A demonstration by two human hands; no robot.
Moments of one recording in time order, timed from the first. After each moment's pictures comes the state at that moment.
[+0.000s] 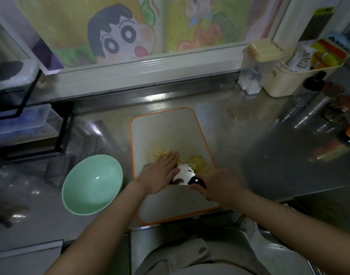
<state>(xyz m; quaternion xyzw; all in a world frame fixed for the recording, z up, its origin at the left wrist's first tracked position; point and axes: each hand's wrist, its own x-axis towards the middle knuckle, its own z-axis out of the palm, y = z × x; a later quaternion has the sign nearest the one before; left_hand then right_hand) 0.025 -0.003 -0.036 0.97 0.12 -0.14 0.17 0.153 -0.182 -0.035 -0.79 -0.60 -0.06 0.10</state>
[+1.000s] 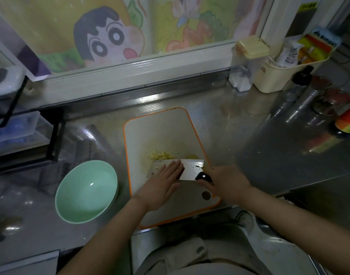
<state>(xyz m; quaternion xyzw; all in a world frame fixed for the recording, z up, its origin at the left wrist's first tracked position) 0.012 -0.029 -0.049 0.98 0.06 -0.06 0.18 0.169 -0.203 -0.015 -0.80 -0.59 0.06 0.06</state>
